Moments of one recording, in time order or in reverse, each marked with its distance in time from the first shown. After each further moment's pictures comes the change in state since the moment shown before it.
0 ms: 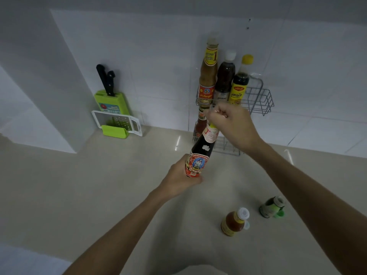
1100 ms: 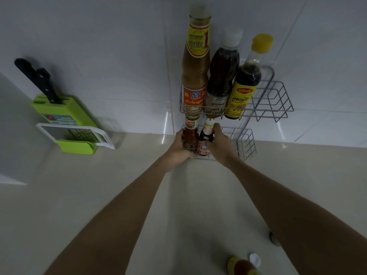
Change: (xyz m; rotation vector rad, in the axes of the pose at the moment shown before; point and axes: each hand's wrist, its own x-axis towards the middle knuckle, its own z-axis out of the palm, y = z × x) left_hand 0.228 -0.011 -0.004 -0.081 -0.191 -0.262; right_hand 0.112 0.224 0.093 -0.116 -0.049 0.357
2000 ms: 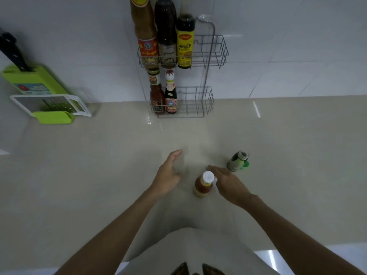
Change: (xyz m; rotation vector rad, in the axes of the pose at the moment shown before) left_hand -0.175 -0.122 0.124 0.198 -0.021 0.154; right_hand -0.290 0.142 -0.023 -0.355 -0.201 -0.165
